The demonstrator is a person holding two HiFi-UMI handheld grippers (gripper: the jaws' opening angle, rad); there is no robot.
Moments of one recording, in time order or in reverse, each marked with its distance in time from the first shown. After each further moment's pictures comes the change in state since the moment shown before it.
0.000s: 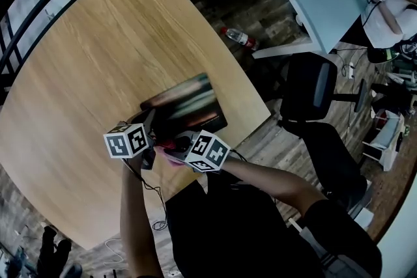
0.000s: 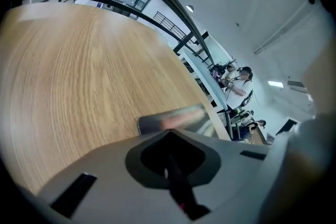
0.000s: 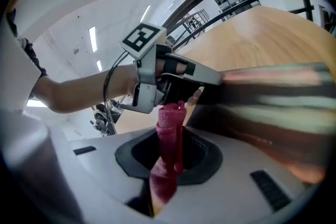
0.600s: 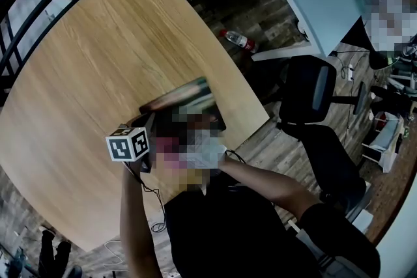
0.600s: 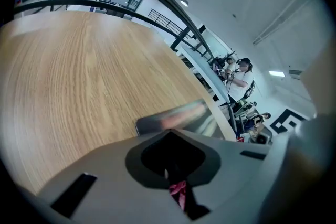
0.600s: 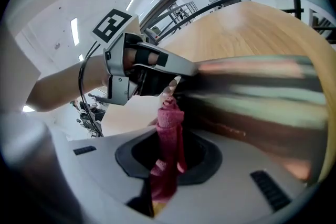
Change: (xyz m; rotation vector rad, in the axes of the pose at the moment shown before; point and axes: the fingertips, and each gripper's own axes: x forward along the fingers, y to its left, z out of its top) left arm 0.001 0.000 -0.008 0.060 0.046 0.035; right arm -0.003 -0.037 -0.020 0.059 0.111 -0.155
